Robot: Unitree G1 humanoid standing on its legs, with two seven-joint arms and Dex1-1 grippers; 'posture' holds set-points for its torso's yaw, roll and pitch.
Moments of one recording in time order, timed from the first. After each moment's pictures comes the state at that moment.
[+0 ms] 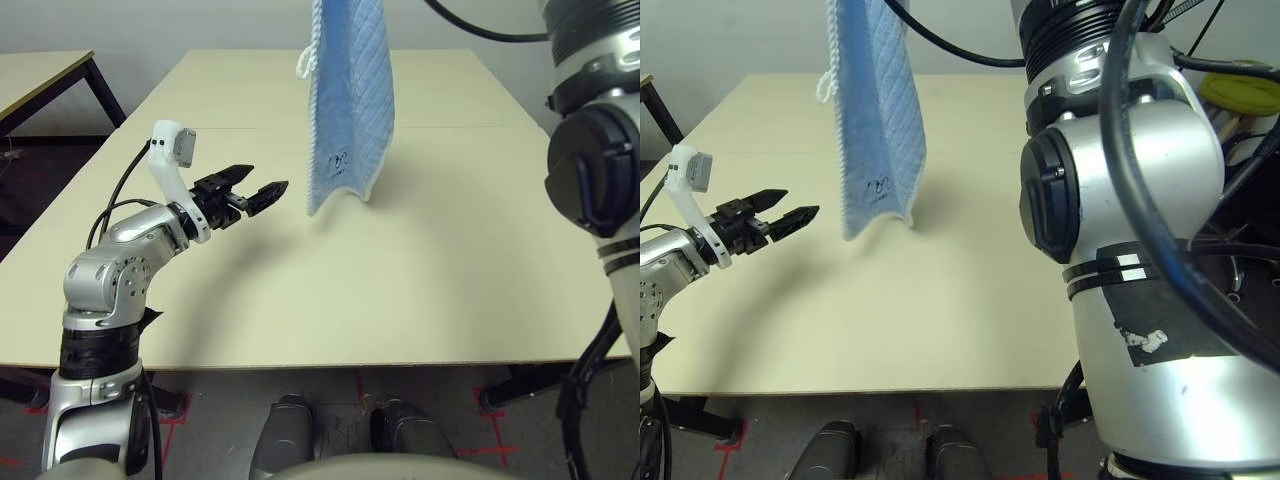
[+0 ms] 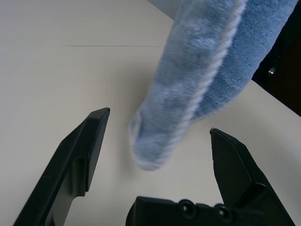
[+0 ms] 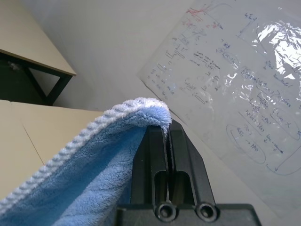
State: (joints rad) left arm -0.40 0.60 0.22 -0.23 -0.61 0.78 -0.58; right arm -1.92 -0.32 0.02 1.19 -0.10 -0.04 0.67
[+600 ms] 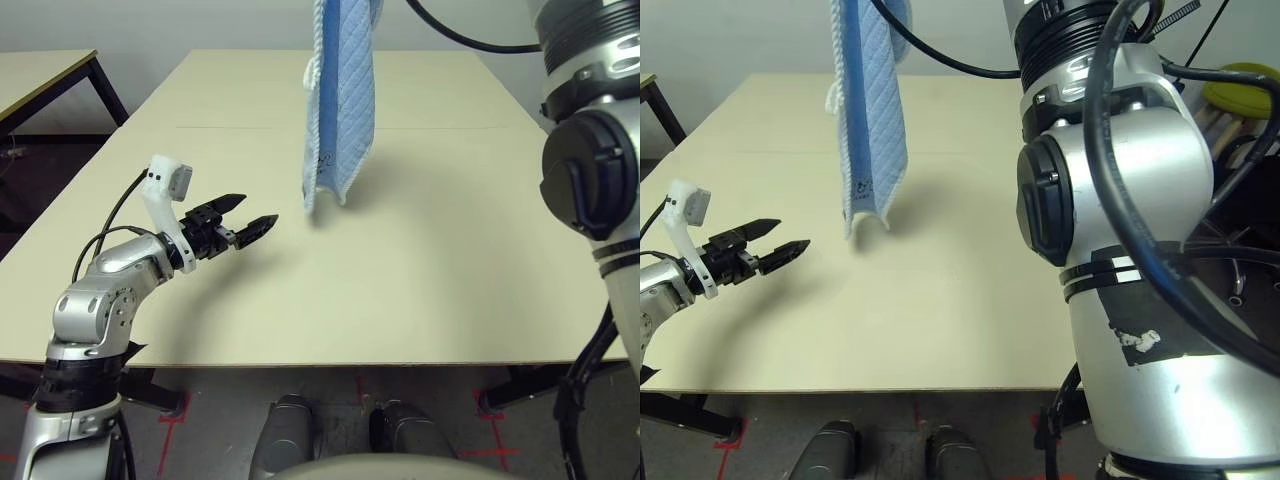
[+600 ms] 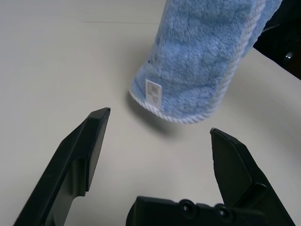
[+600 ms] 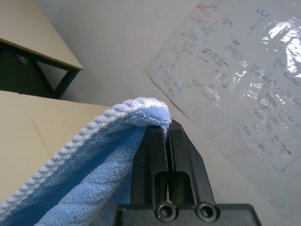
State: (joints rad) left arm -0.24 0.64 0.22 -0.17 -0.52 0.58 -0.69; right arm -1.90 -0.32 0.03 1.19 -0.11 -0.03 0.71
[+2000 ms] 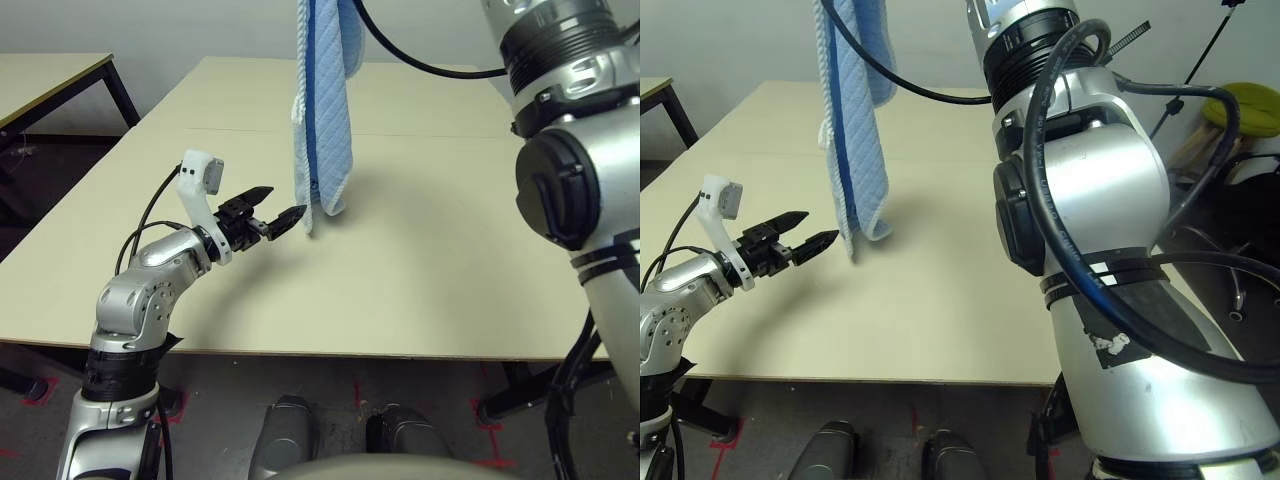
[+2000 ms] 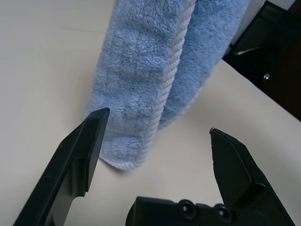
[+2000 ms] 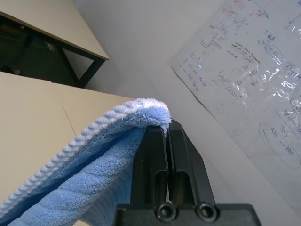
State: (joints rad) left arm -0.29 0.49 0.17 -0.31 -0.59 0.77 -0.51; right arm -1.87 -0.24 0.05 1.20 -0.14 0.01 0.70
